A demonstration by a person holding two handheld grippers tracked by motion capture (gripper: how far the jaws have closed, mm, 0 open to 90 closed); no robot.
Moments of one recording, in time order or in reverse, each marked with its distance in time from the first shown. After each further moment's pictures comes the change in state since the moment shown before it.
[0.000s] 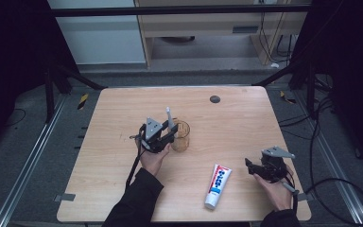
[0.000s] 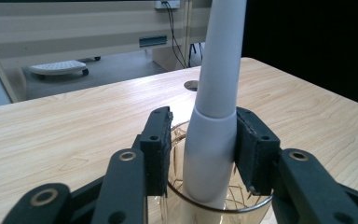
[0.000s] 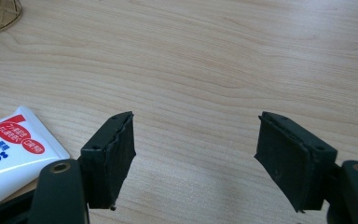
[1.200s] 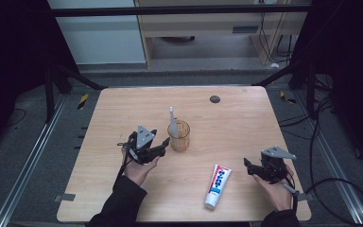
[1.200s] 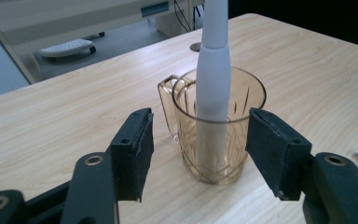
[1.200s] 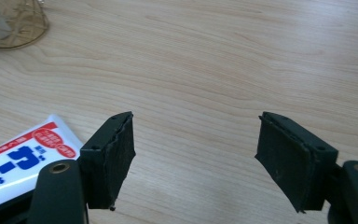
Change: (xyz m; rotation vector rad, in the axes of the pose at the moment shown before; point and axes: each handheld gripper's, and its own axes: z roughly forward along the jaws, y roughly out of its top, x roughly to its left) left arm 0.003 0.003 -0.056 0.159 0.018 0.122; right arm 0.009 0.006 -0.011 -0.033 0.026 -0.015
